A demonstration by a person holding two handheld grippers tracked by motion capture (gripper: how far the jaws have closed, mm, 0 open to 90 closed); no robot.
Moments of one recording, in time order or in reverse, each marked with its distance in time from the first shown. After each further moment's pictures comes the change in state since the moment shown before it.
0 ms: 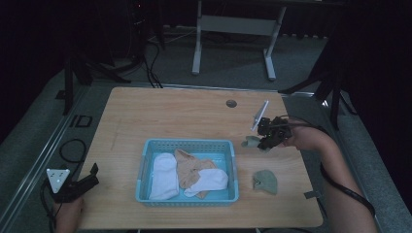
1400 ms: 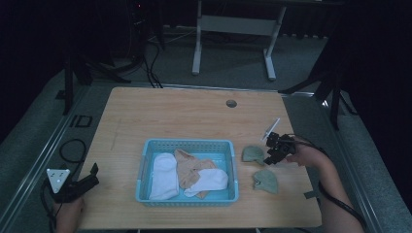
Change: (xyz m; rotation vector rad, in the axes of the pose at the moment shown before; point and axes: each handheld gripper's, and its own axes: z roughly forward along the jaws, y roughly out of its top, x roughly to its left) left arm 0.000 0.000 0.000 -0.002 0.002 0.003; right arm -0.018 -0.066 0.086 -0.028 0.020 0.223
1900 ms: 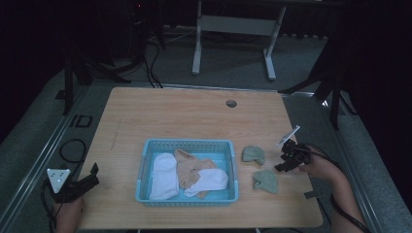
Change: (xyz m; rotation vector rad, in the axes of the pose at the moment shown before) left arm 0.000 0.000 0.000 0.000 0.003 0.004; right arm -0.005 -0.056 0.005 -0.077 -0.023 0.149
